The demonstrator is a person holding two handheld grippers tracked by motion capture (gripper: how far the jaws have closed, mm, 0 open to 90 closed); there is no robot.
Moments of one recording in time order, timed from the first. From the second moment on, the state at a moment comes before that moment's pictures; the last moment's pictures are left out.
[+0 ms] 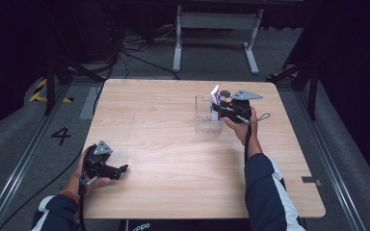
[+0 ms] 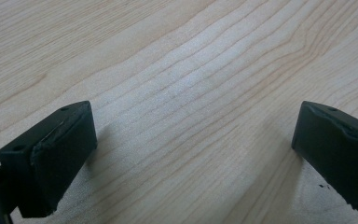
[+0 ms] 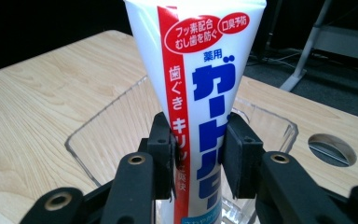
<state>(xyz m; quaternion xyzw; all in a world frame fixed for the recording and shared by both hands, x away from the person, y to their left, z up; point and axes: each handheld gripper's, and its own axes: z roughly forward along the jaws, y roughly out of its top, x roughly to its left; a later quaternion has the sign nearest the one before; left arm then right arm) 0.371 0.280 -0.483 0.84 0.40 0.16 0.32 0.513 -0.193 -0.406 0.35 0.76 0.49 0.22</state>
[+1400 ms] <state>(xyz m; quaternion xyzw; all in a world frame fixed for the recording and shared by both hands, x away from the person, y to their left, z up) 0.370 0.280 -0.483 0.84 0.40 0.16 0.32 0.503 -0.188 -0.412 0.36 0.79 0.45 0.22</state>
